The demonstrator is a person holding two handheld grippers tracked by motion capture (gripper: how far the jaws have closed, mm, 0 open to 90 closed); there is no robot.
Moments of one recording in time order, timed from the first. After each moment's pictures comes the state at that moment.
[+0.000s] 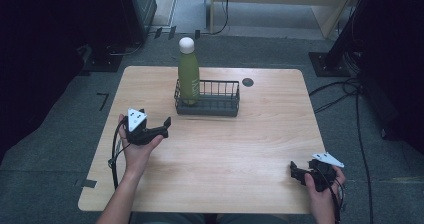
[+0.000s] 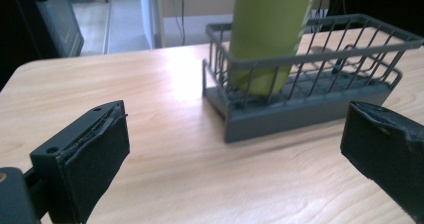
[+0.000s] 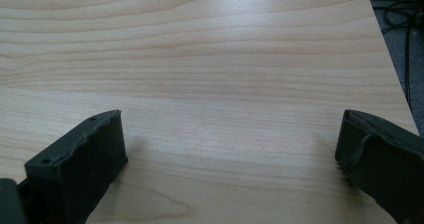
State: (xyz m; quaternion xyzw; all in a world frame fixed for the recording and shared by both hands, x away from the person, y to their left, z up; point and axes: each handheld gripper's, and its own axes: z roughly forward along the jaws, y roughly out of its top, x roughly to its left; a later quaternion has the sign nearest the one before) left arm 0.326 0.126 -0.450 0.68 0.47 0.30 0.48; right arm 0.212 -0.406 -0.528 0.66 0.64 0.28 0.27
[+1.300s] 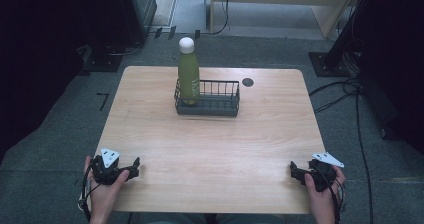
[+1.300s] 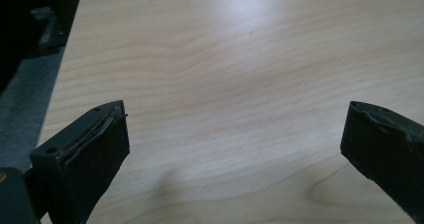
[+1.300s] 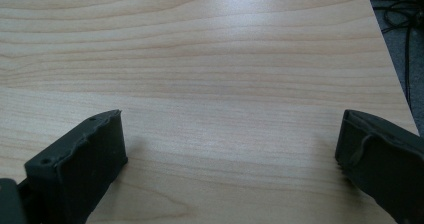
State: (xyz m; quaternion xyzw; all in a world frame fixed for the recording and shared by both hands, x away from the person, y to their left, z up) left arm 0.246 0.207 -0.511 0.73 0.54 0.30 0.30; right arm 0.212 -0.406 -0.528 0.66 0.64 0.28 0.27
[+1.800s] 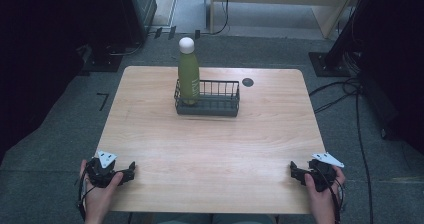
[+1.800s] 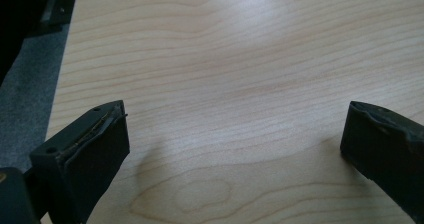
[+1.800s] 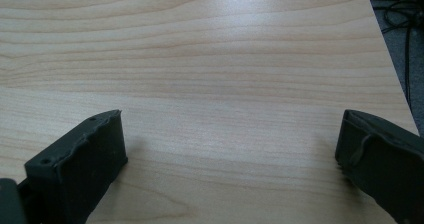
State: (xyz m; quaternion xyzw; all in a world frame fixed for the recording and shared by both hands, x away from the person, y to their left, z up) left arm 0.247 0.220 -0.518 0.74 0.55 0.28 0.27; right arm 0.212 -0.406 -0.528 0.66 0.64 0.28 0.27
